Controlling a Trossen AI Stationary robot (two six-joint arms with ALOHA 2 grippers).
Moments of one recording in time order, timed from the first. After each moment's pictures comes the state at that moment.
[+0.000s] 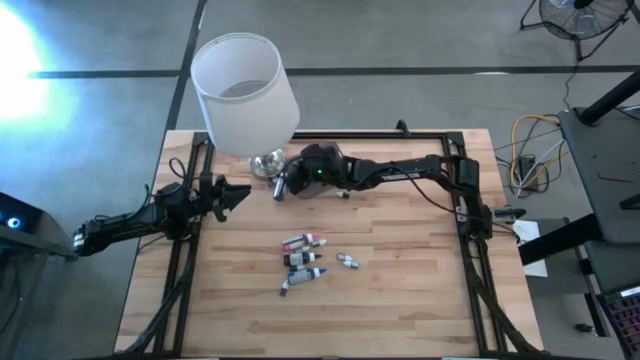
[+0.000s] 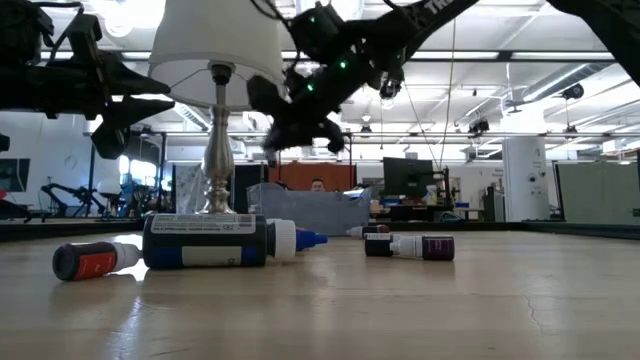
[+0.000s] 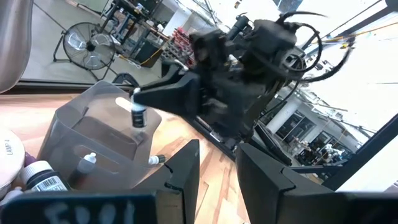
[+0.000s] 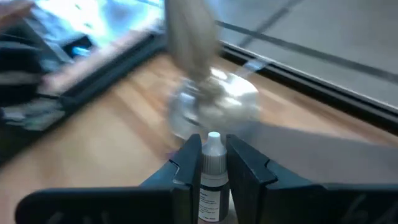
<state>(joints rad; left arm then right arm) 0.24 0.04 0.01 0.07 -0.07 -0.65 -0.19 2.06 1.50 0.01 0.37 0.53</state>
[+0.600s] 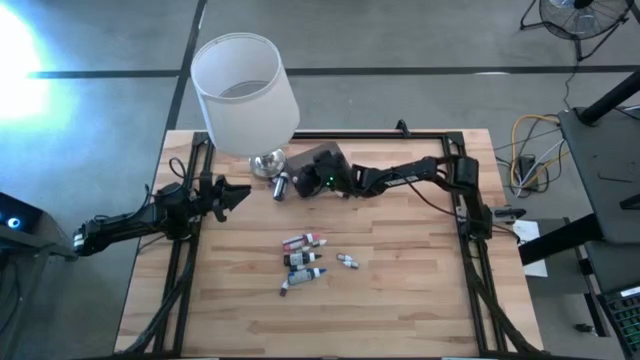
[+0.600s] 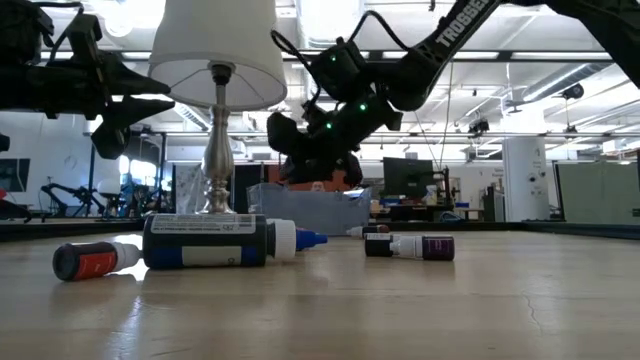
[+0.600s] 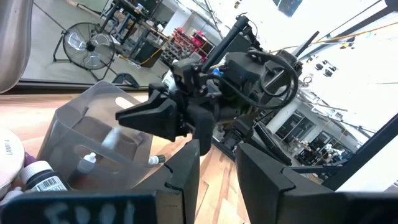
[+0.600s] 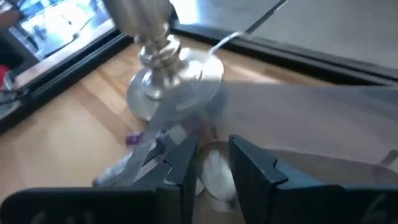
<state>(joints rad) 0.24 0.04 0.01 0.07 -0.07 -0.65 -0.23 2.06 1.26 0.32 0.35 0.53</state>
